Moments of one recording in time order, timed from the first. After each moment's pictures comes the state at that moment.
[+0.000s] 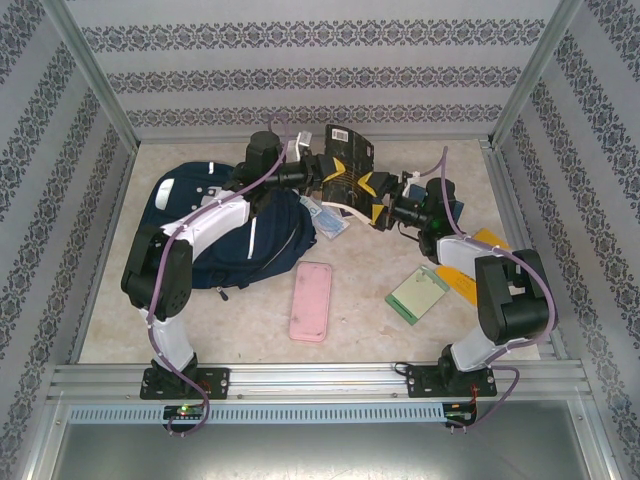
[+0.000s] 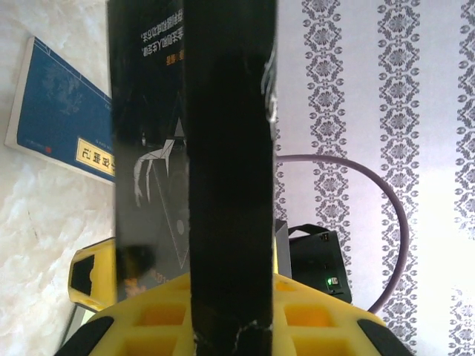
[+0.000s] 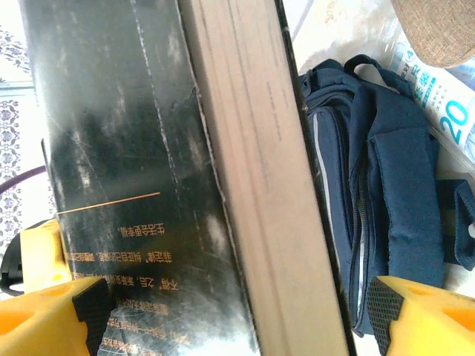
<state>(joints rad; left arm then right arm) -0.42 1.84 1.40 0.24 0.81 -1.24 0.15 1.59 0.75 0.69 -0.90 1.49</state>
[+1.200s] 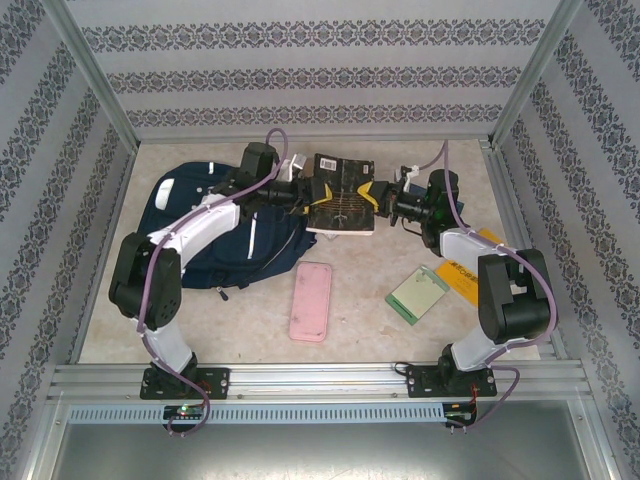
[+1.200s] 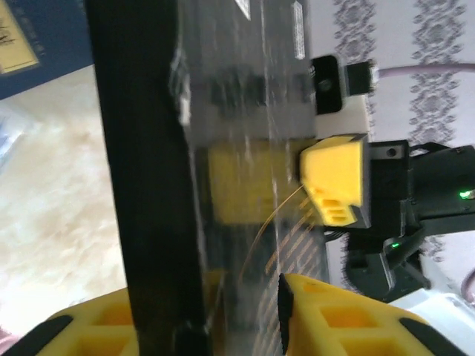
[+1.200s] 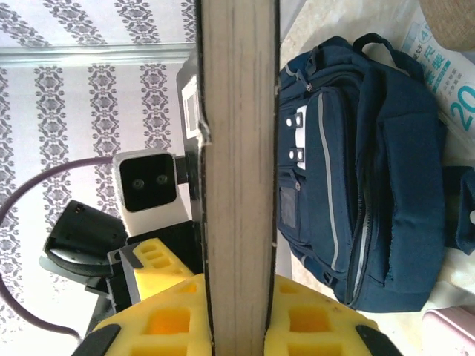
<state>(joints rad) -0.40 1.75 1.37 -0.25 0.81 -0.83 0.12 1.59 0.82 0.57 -1.00 1.40</state>
